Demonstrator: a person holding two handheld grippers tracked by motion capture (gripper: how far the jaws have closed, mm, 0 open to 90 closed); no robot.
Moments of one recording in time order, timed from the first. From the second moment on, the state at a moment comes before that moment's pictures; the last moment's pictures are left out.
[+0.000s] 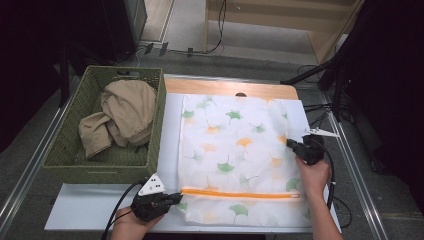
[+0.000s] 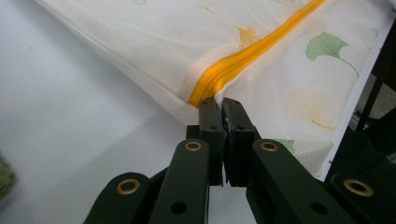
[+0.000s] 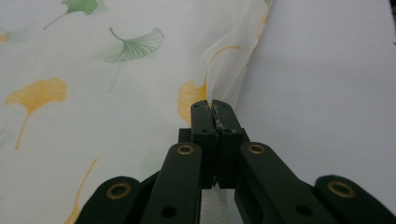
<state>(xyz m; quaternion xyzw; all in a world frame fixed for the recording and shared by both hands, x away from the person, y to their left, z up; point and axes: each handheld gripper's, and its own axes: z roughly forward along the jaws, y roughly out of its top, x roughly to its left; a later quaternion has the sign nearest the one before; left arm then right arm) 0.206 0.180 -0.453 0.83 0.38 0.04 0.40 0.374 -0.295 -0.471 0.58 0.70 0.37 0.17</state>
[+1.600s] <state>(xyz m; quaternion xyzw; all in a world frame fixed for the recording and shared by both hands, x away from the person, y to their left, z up) 0.243 0.146 -0.411 0.85 0.30 -0.03 0.42 0.330 -0.306 -0.449 0.55 0.70 0.42 0.16</state>
